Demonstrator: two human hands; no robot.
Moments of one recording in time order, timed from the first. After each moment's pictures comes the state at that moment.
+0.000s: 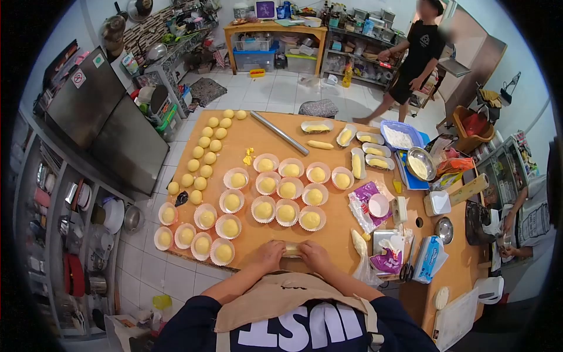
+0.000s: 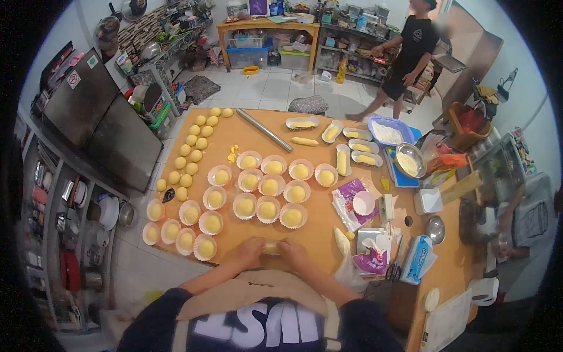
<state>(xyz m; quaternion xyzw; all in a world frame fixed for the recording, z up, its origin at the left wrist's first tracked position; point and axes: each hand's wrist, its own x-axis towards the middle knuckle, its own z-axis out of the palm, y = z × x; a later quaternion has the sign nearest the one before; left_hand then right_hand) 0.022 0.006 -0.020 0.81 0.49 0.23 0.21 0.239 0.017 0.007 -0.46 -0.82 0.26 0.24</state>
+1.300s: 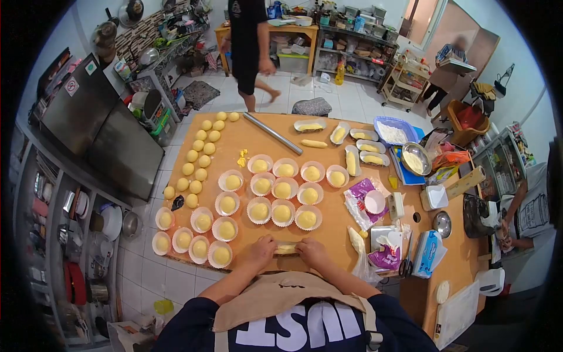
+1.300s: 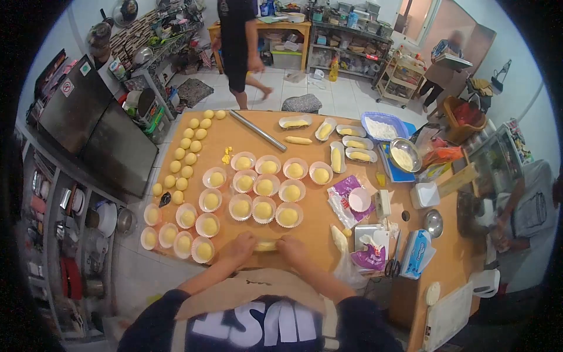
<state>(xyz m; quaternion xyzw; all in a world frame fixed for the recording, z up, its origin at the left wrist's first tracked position) 0.013 0.009 0.035 0.81 0.52 0.18 0.18 0.240 0.025 0.013 -0.48 -0.85 0.18 0.15</state>
